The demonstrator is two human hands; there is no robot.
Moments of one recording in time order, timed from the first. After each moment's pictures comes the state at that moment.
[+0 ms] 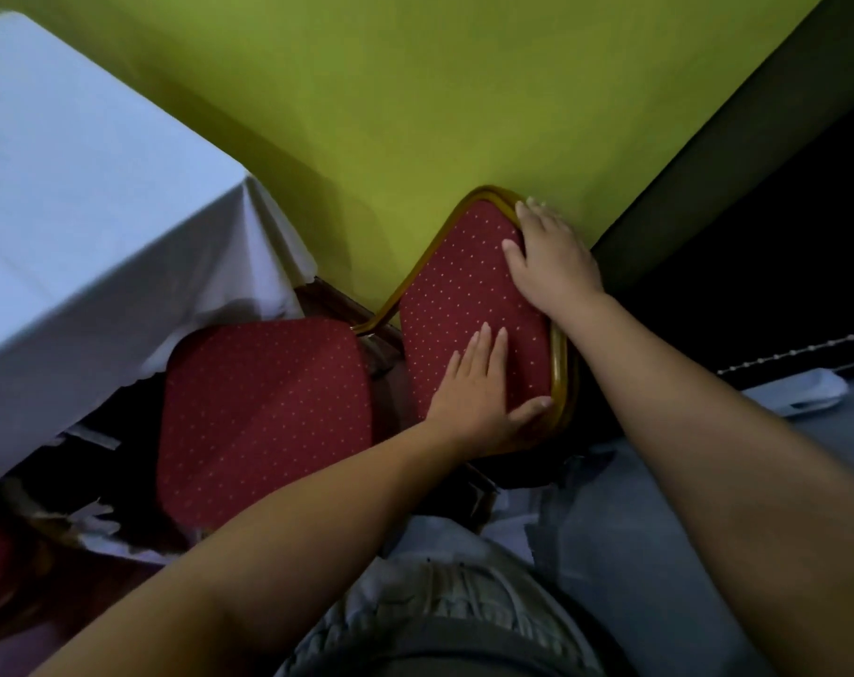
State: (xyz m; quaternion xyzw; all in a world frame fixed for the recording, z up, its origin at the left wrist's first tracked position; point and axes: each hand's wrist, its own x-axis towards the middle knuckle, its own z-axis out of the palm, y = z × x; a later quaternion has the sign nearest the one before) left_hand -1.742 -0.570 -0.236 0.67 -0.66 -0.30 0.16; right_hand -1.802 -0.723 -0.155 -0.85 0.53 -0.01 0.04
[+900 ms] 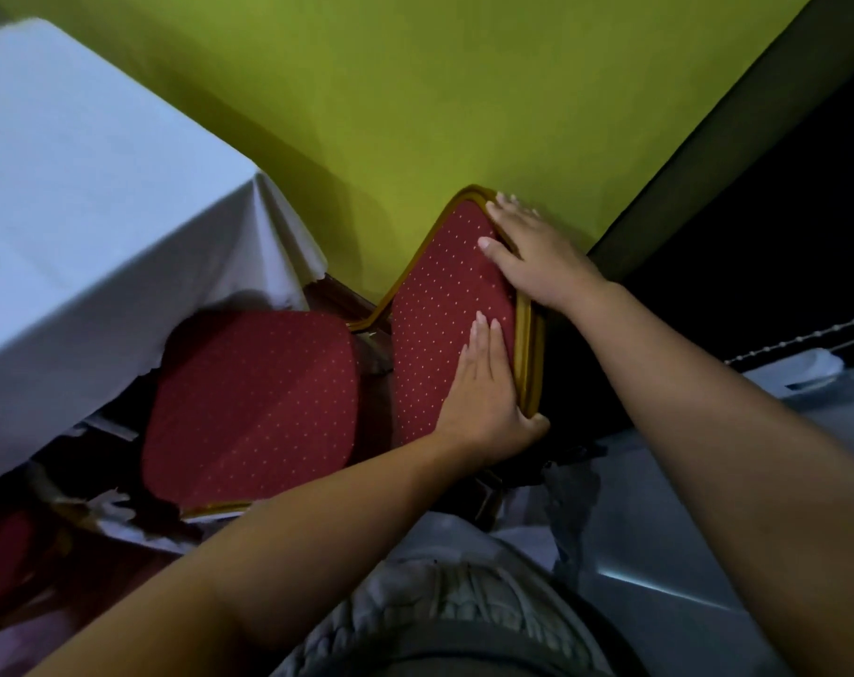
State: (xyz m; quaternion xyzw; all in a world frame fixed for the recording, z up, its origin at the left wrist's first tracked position) left_hand -1.759 -0.548 -0.225 0.68 -0.63 -0.30 0.23; right_hand -1.798 -0.714 -0.149 -0.88 0.44 0.00 0.18
